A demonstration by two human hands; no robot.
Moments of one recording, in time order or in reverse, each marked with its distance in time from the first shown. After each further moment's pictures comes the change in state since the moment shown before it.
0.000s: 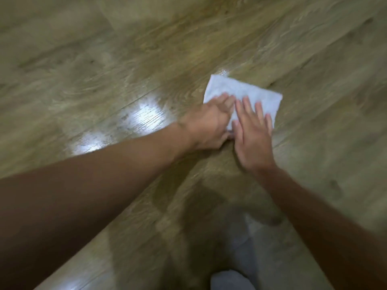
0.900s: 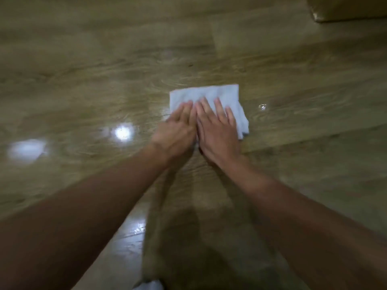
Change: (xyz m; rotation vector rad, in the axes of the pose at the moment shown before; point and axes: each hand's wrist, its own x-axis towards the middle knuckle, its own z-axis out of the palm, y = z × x) left_hand -0.159 -0.074 0.009 0.352 0.044 -0.590; right_hand 0.019 -0.168 0.069 -0.307 -0.092 -0.685
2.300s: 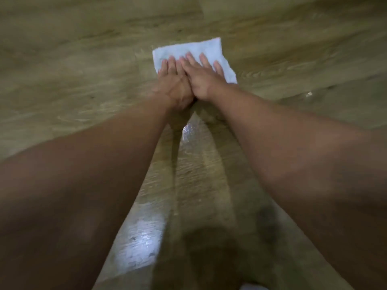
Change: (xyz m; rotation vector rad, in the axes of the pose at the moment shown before) left_hand 0.021 0.015 0.006 -0.144 -0.155 -0.214; right_hand 0.034 0.001 -0.011 0.180 -0.232 0.061
